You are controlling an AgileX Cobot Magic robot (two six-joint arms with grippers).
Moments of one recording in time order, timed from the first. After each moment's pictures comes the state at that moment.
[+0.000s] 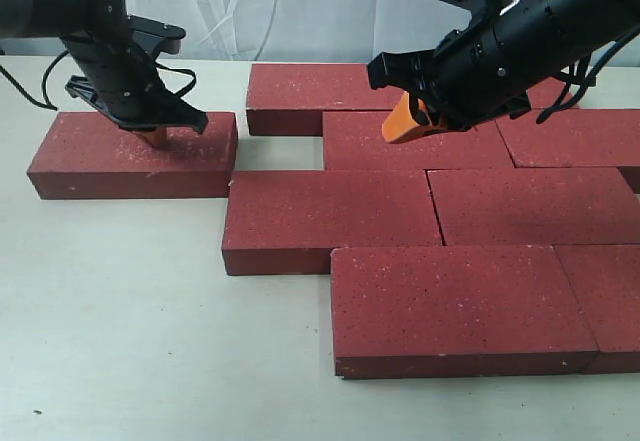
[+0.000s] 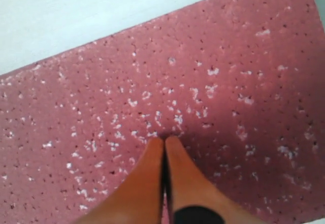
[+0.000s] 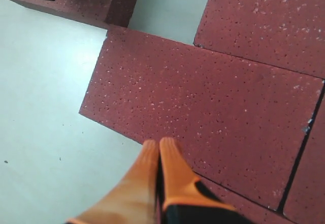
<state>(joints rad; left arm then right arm) -0.24 2.11 -1.54 0.01 0.77 0.06 0.33 1.63 -1.20 0.64 0.83 -0.31</state>
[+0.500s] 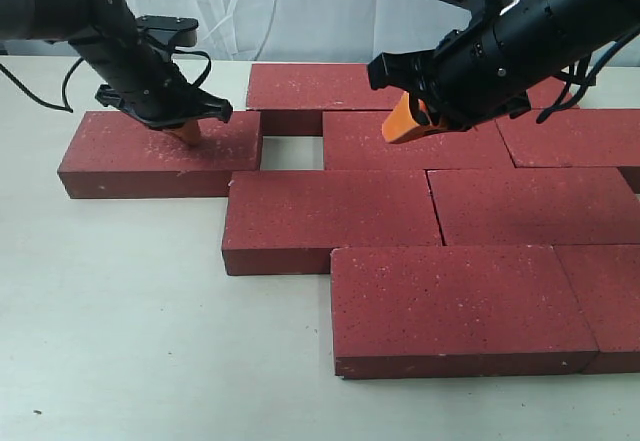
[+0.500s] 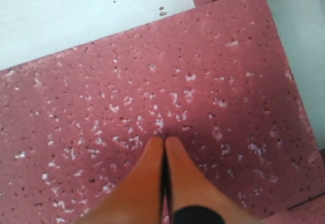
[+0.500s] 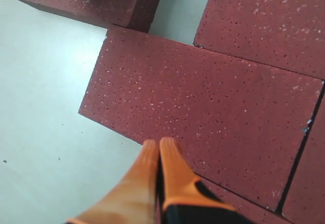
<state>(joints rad) -0.24 2.11 -1.53 -0.26 0.72 0.21 0.33 1.63 -1.20 0.64 0.83 -0.32</state>
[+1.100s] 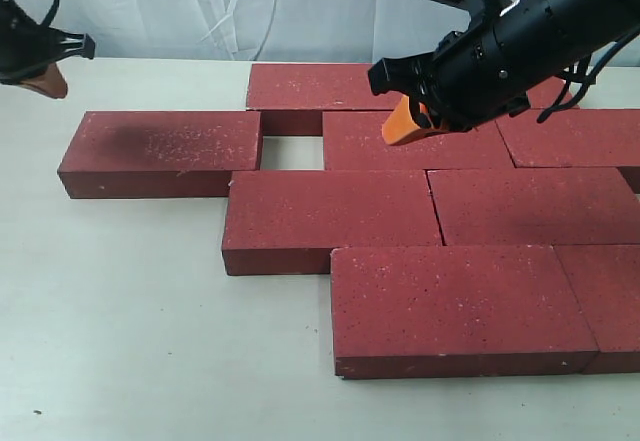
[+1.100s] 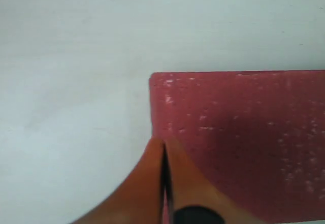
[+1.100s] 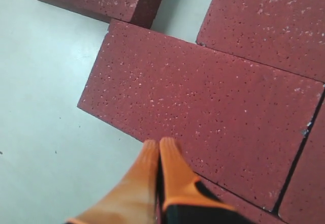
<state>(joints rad) 0.09 1.98 -1.54 -0.25 0.81 0.19 0.33 1.63 -1.20 0.64 0.83 -0.36</state>
